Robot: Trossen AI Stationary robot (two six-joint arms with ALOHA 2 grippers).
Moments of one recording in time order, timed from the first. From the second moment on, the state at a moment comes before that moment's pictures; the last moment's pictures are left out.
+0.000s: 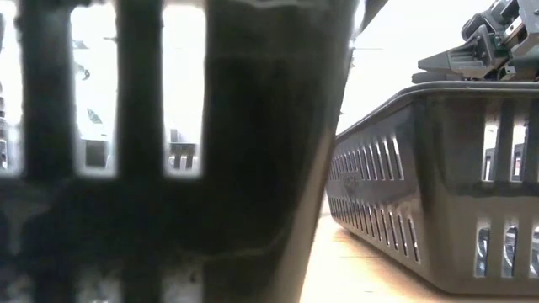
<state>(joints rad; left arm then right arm) 0.12 1.66 1.45 -0.61 -0.03 0.40 0.30 0.43 0.01 0.43 0.44 0.21</state>
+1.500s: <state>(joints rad) 0.10 2.00 1.45 -0.40 0.12 0.44 0.30 0.43 0.01 0.45 0.44 0.21</state>
